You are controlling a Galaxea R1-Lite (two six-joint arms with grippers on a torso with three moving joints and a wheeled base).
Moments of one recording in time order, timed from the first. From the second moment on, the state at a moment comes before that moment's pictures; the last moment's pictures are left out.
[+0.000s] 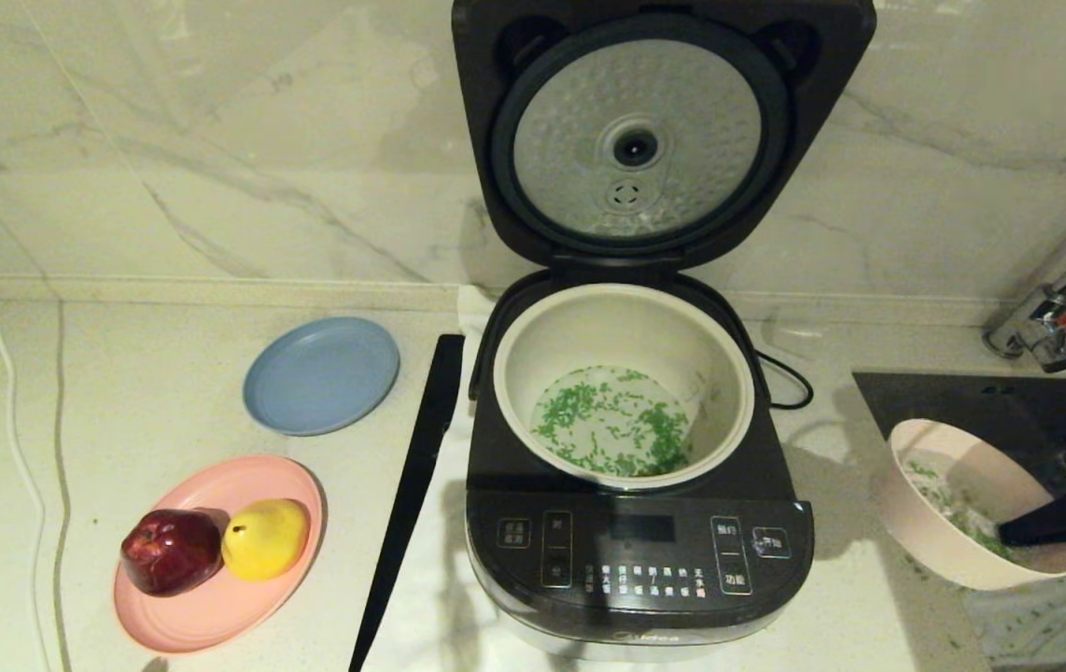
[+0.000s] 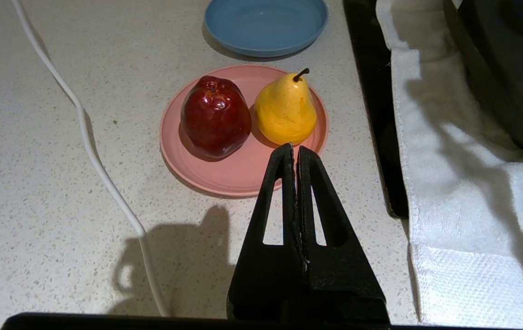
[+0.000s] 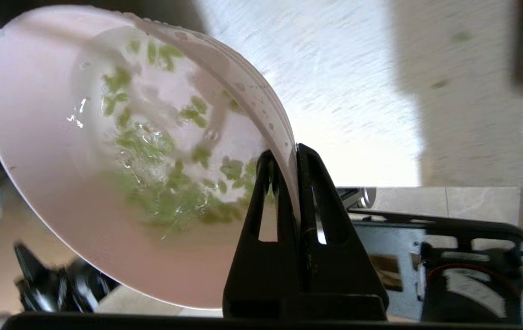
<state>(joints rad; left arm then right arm) 0.00 0.00 0.00 -0.01 -0.03 0.07 -0.11 1.45 -1.20 0.90 0.45 0.39</state>
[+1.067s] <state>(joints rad) 0.00 0.00 0.00 -0.01 -0.03 0.07 0.62 1.63 -1.76 0.89 -0.16 0.66</state>
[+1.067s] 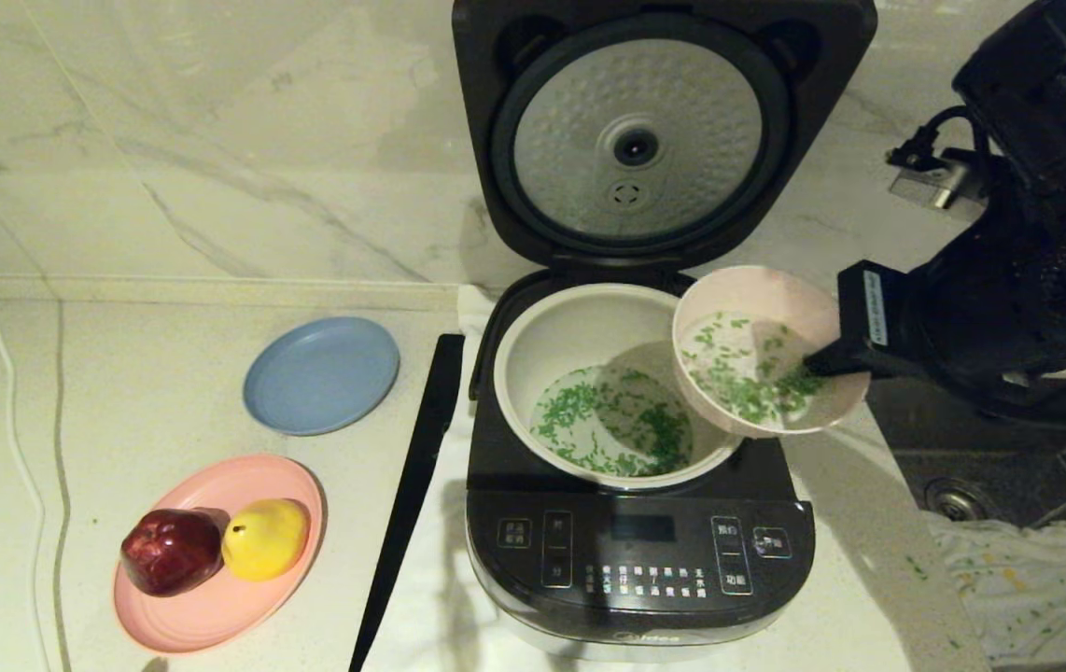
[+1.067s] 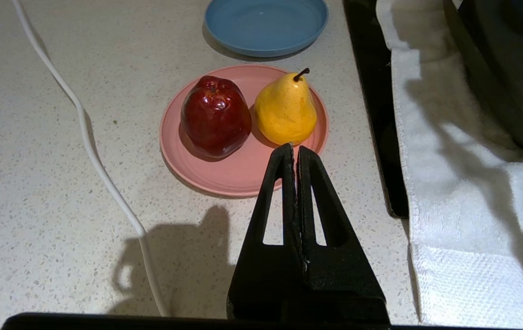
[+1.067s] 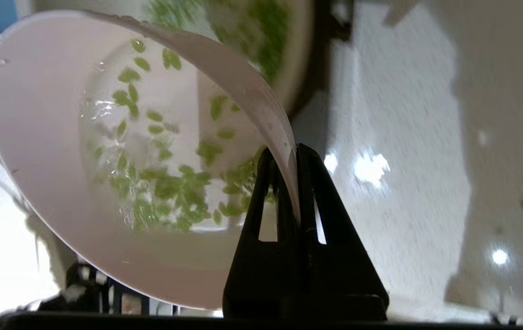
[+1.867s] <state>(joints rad) 0.00 0.00 0.00 -0.01 -0.03 0.07 0.70 1.87 -1.93 0.80 -0.21 0.71</state>
